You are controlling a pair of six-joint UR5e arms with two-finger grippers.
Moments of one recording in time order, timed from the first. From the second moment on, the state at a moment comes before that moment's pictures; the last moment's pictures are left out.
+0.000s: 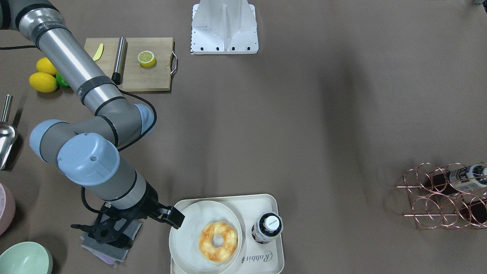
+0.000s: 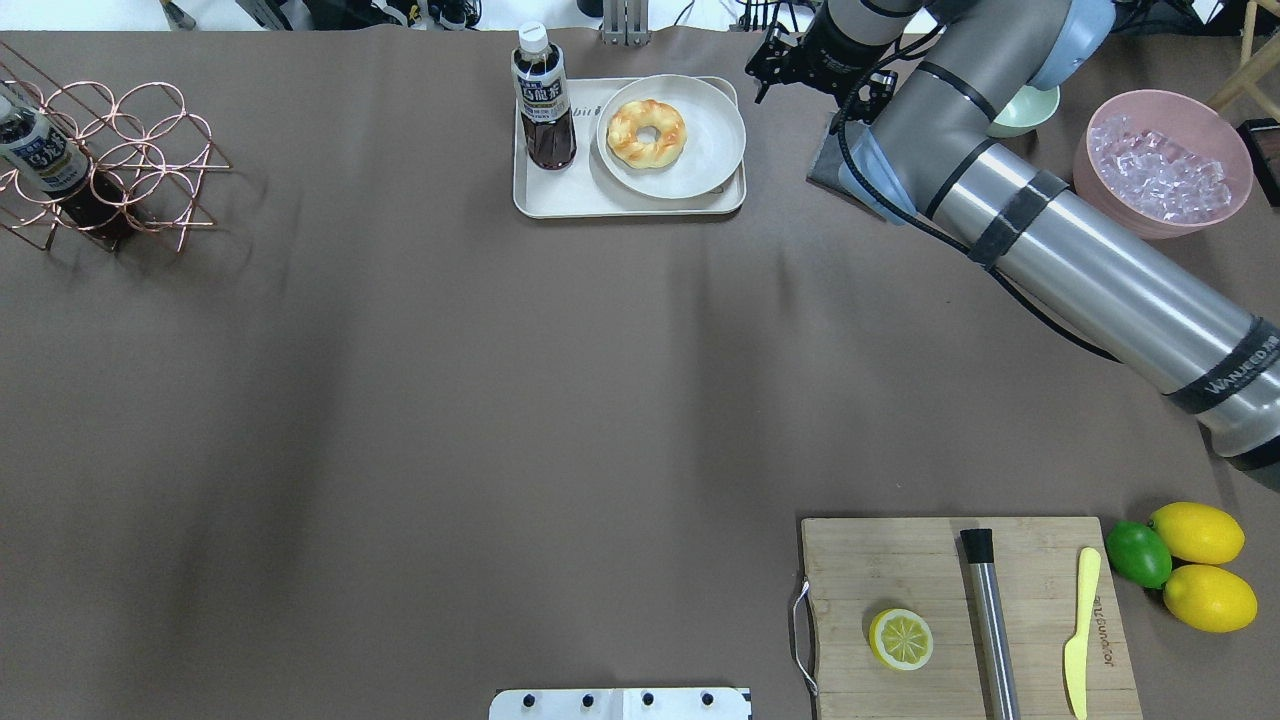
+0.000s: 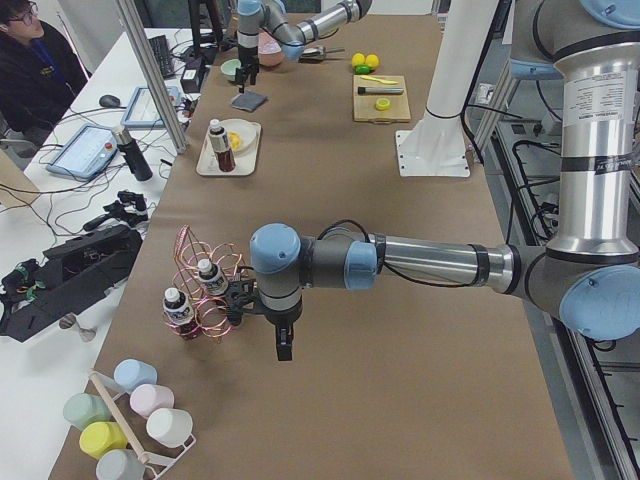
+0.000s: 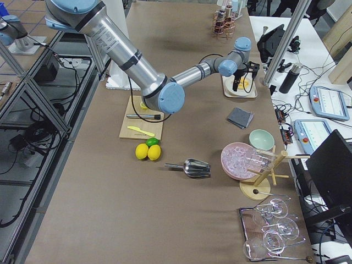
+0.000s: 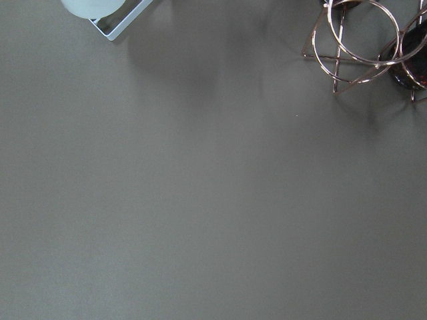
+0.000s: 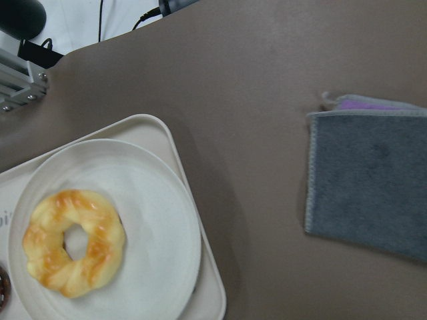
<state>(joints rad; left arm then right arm) -1.59 -1.50 -1.73 -1.50 -2.28 -0.10 0.96 -0.72 1.15 -1.22 2.14 1.27</state>
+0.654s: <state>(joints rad) -1.59 -1.50 -1.72 -1.50 -2.28 -0.10 1.05 -0.97 1.61 -1.74 2.17 0.83</state>
